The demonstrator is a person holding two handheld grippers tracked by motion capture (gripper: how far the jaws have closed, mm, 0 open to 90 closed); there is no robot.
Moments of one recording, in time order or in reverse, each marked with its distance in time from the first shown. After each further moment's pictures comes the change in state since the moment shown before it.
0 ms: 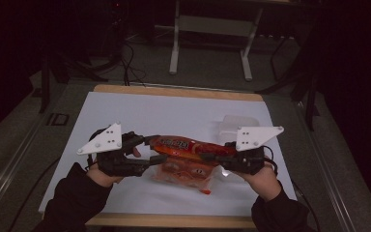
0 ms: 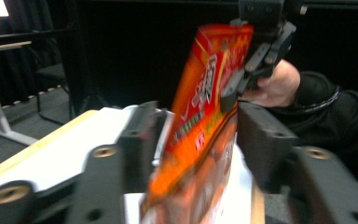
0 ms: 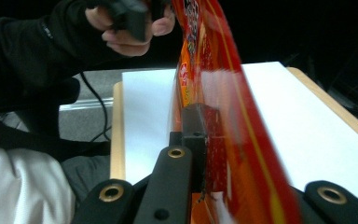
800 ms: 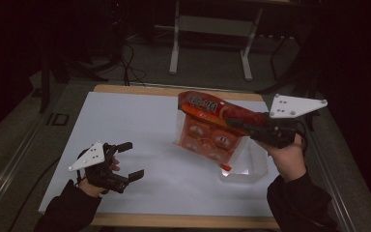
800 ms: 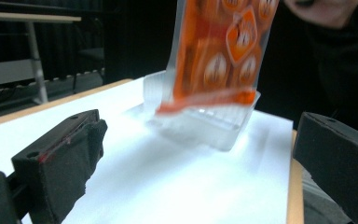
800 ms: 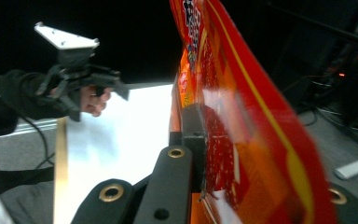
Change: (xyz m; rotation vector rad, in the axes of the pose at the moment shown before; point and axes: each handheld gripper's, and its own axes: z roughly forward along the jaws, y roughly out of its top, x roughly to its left) left arm 0.022 -0.105 -0.029 -0.027 0.142 -0.125; right arm -0.035 0.035 -0.061 -0.056 -0.219 0.010
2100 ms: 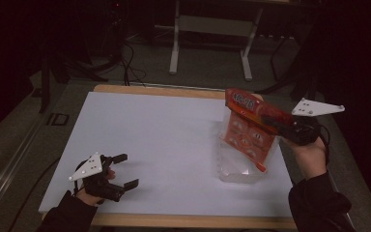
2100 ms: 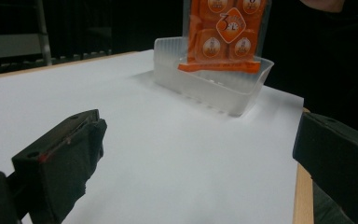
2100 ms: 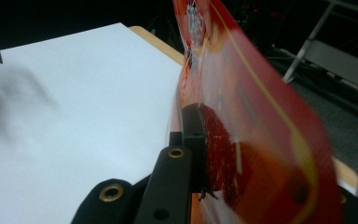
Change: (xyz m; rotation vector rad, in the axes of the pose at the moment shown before) left arm 0.006 -0.046 -0.010 0.049 0.032 -0.049; right arm -0.058 -0.072 -0.042 0.166 -0.308 0.139
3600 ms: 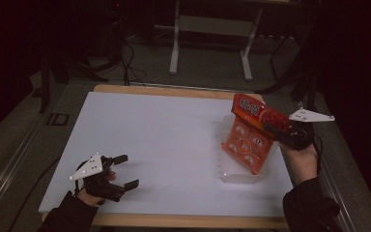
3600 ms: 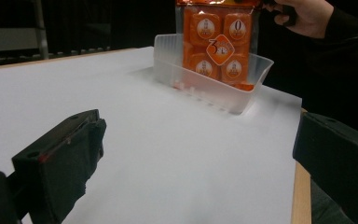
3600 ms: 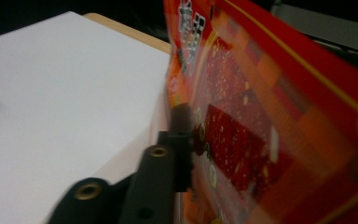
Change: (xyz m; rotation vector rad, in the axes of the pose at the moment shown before) left arm 0.001 -0.004 0.002 -0.001 -0.011 -0.025; right arm -0.023 -0.053 0.025 0.034 -0.129 0.173
